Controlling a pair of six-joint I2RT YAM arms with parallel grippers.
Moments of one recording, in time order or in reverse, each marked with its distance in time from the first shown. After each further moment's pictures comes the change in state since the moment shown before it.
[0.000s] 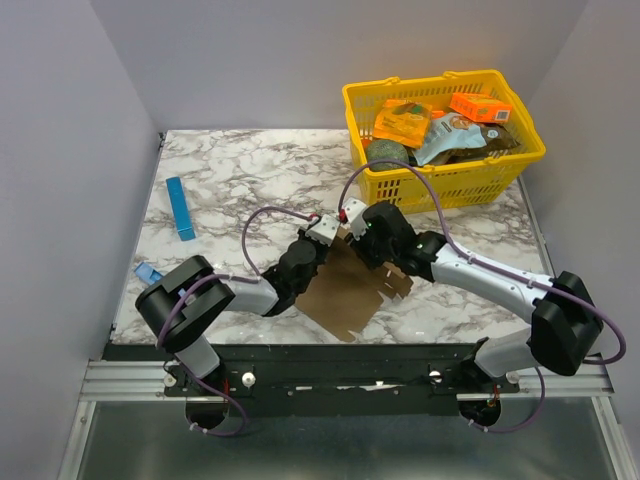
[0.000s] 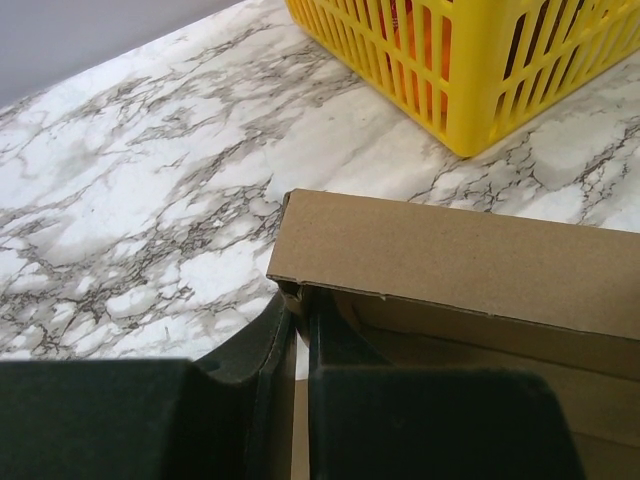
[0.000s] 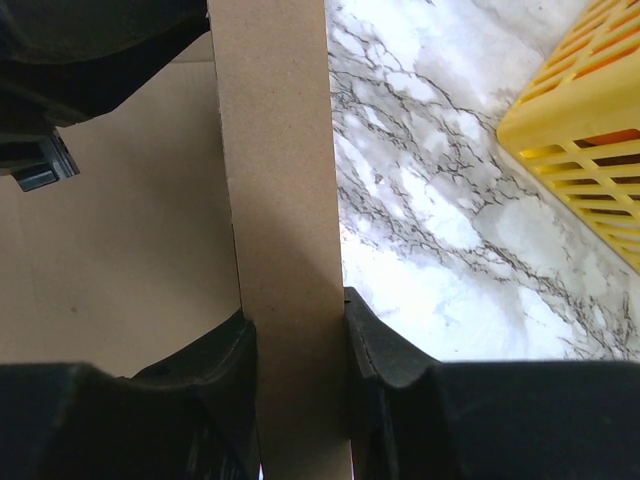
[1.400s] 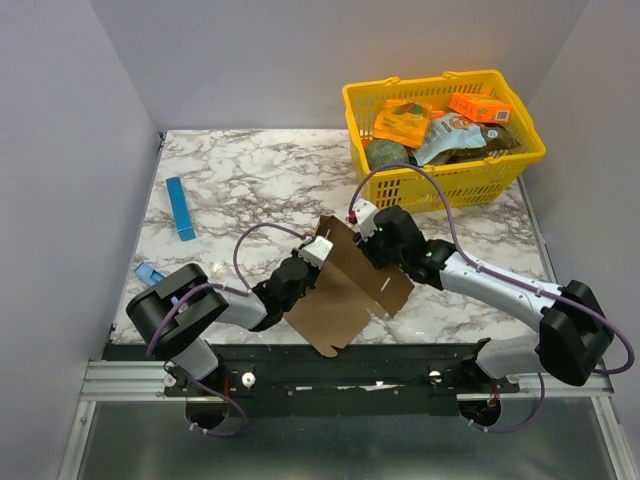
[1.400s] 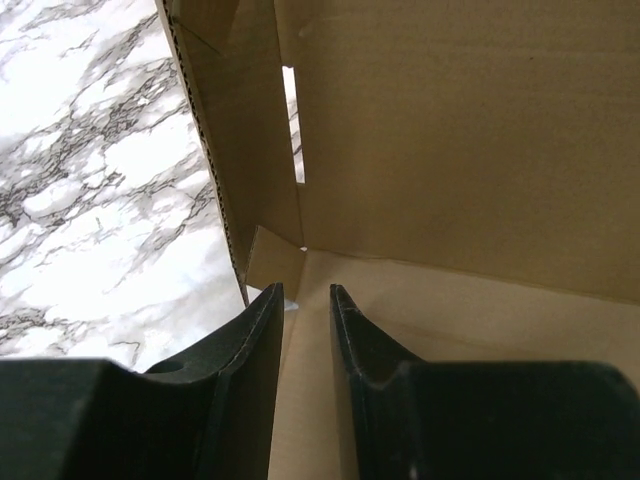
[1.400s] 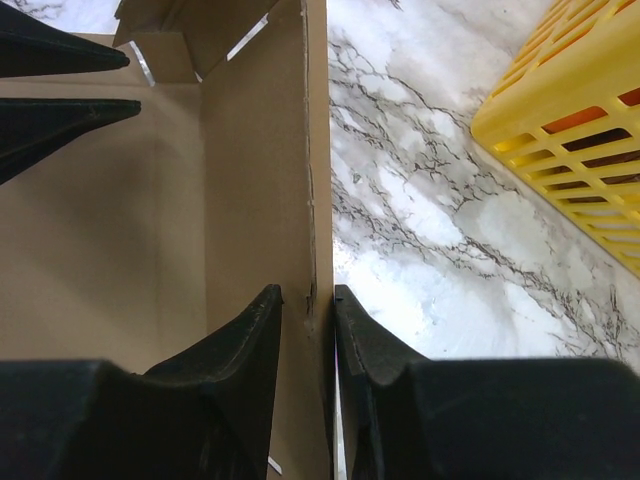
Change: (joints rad) left arm -0.023 -0.073 -0.179 -0.065 0.113 -0.085; right arm -0.016 -0.068 -0.105 0.113 0.000 -0.017
